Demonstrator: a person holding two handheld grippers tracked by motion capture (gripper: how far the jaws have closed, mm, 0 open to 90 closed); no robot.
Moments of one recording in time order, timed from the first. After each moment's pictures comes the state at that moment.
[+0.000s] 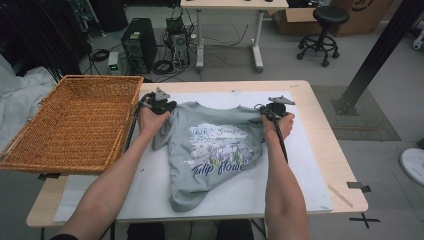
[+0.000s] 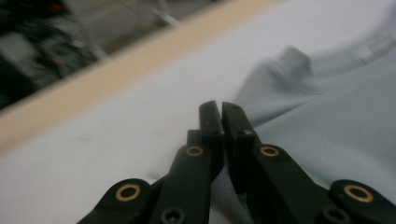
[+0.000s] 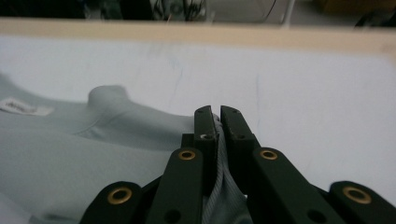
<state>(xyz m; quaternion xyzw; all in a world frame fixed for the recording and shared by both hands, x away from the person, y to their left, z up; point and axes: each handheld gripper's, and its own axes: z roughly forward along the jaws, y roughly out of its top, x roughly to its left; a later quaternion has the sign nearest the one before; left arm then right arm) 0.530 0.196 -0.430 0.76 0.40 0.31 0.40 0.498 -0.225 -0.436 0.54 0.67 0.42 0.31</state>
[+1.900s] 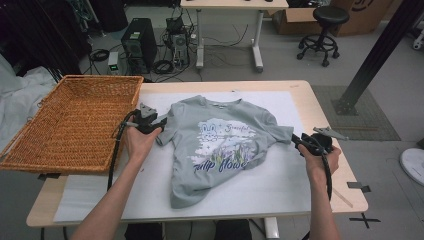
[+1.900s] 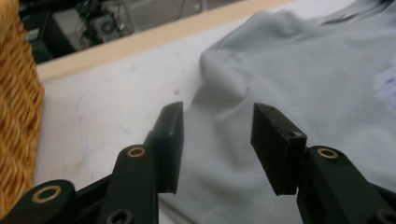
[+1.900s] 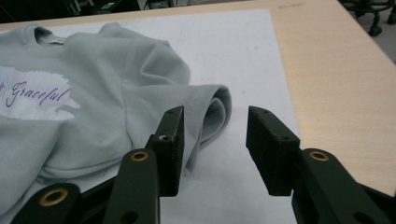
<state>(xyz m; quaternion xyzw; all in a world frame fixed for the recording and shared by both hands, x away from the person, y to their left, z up) 0.441 0.209 -0.431 0.74 0.47 0.30 0.38 0.370 -0.327 -0.437 0.59 0.63 0.43 0.27</state>
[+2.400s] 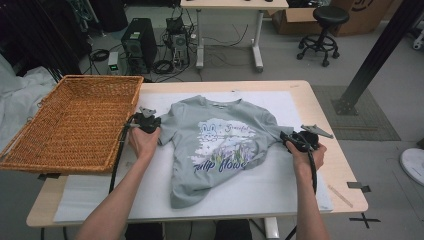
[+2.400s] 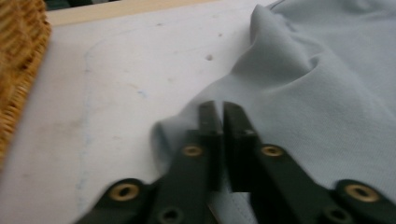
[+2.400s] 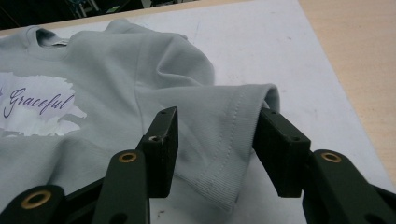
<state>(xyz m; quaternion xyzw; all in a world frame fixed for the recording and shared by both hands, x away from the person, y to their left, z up) 0.461 0.212 -0.458 0.70 0.54 0.34 0.32 0.391 -0.300 -0.452 0.58 0.63 0.44 0.27</state>
